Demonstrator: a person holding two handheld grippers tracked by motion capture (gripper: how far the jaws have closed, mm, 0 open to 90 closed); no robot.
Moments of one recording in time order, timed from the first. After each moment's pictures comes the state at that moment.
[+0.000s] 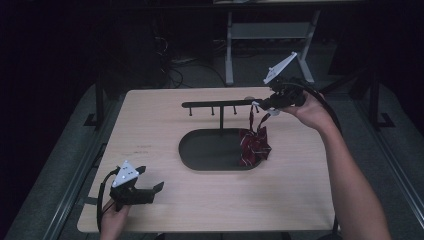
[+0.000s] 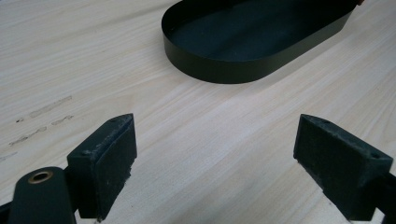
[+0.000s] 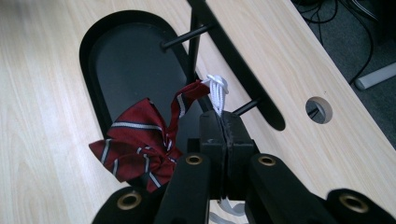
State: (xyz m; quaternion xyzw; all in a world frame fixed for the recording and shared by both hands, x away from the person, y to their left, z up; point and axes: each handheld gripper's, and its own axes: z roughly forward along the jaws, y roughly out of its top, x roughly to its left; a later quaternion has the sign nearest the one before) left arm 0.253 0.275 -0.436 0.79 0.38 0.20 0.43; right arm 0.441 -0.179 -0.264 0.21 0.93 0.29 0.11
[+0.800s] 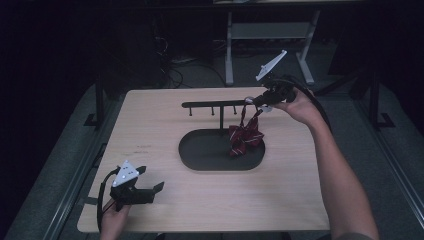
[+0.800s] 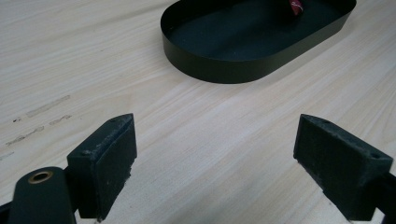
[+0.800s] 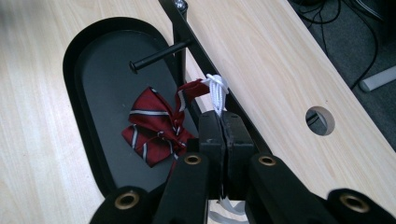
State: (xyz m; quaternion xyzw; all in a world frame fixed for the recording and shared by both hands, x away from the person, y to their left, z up) left arm 0.254 0.275 -0.436 0.80 0.38 0.20 0.43; right arm 0.466 -0.165 -0.276 0.21 0.93 0.29 0.11
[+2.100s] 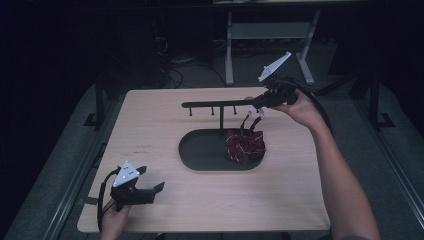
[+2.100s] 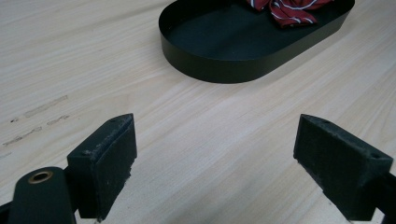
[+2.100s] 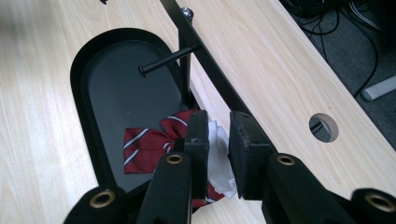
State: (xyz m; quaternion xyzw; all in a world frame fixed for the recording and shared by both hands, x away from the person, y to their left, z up) left arm 0.253 0.273 -0.436 0.80 0.38 0.20 0.43; right arm 0.460 -0.171 -0.279 0.21 0.92 0.31 0.11
